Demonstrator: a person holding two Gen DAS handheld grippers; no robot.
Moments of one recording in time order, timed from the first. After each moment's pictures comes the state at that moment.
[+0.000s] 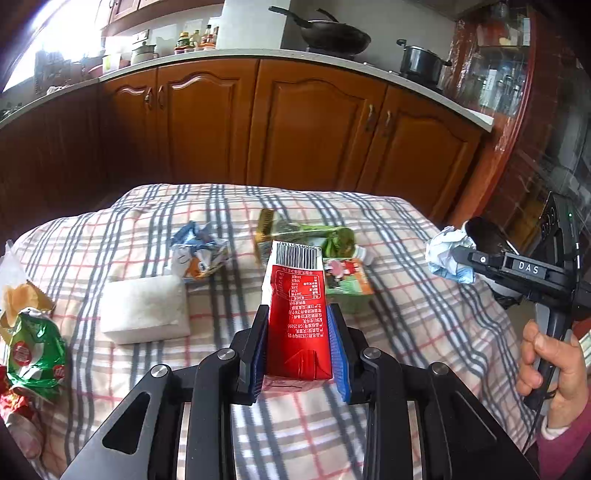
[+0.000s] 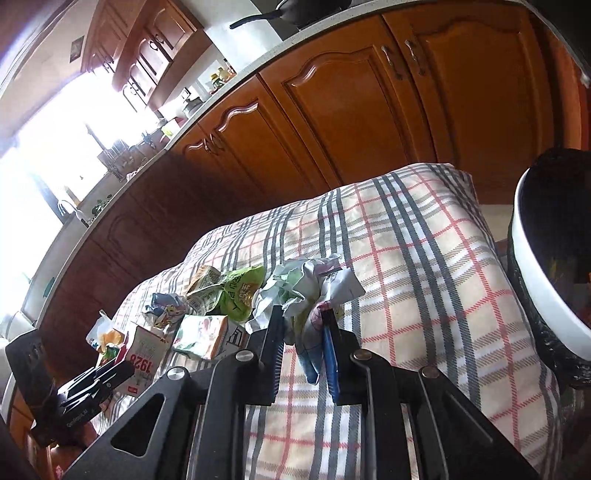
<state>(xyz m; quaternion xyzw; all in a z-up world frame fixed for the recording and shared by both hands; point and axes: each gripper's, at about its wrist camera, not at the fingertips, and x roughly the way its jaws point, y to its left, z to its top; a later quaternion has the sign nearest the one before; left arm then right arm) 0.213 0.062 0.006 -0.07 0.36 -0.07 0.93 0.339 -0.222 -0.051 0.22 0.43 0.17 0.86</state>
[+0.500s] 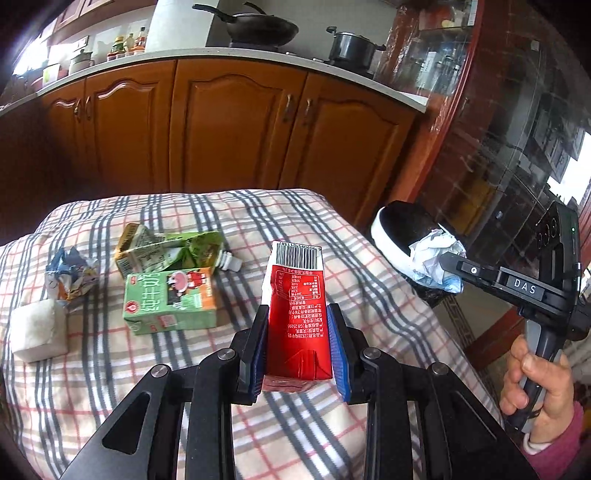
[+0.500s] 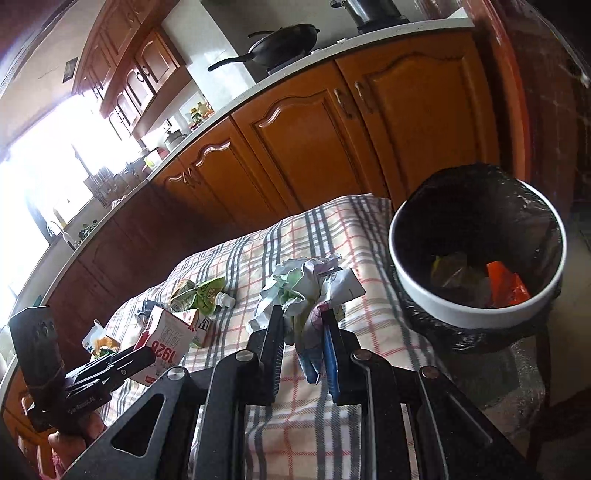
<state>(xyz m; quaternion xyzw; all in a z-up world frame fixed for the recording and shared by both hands) 0.232 -0.023 0.012 -0.07 0.36 -0.18 0.91 0.275 -0.304 -0.021 0.22 0.39 0.11 0.89</state>
